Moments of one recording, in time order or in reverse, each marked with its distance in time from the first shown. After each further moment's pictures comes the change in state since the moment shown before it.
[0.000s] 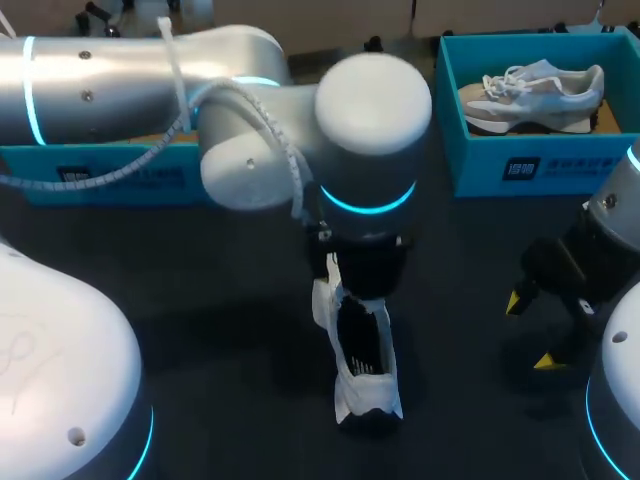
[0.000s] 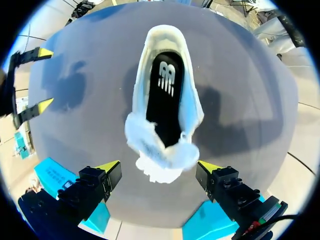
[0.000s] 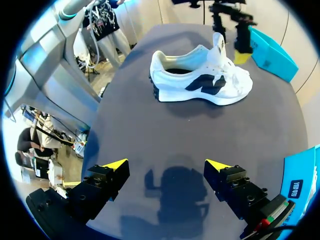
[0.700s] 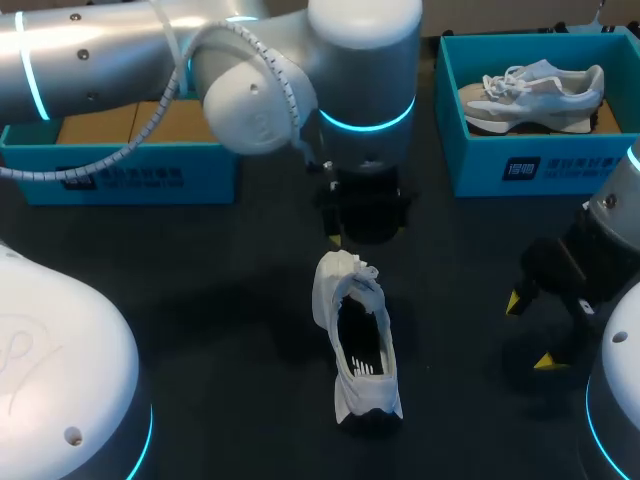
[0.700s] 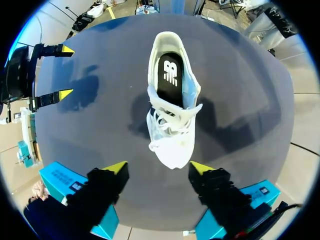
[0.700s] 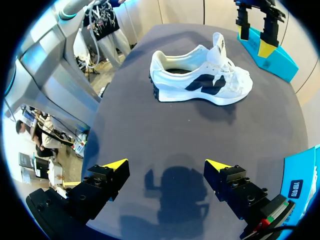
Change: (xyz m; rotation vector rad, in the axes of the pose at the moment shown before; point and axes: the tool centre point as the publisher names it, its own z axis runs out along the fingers) left arm -0.022 0.037 -0.018 0.113 -0.025 0.073; right arm 0.000 0.000 0.000 0.000 0.000 0.000
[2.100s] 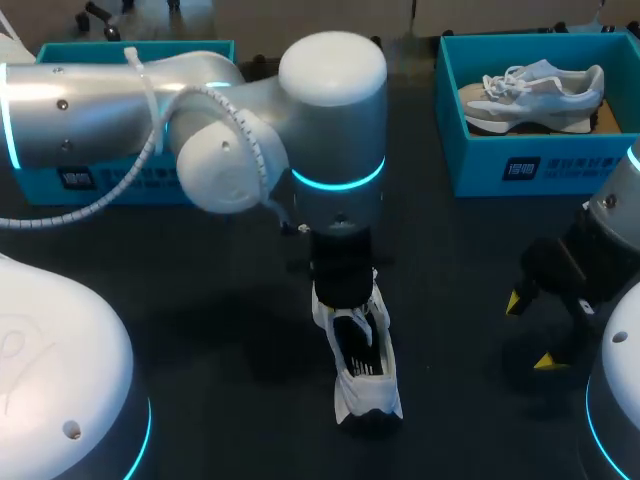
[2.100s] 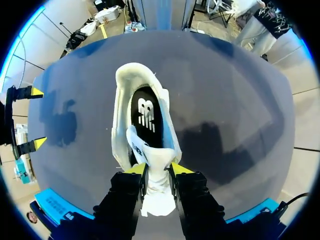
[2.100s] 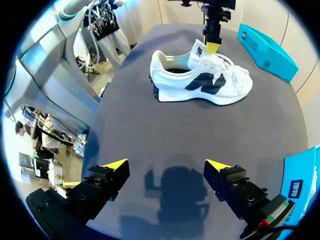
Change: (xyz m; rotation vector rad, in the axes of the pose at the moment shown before) left arm 0.042 -0.085 0.043 0.153 0.014 0.049; right arm 0.000 0.000 0.000 0.000 0.000 0.000
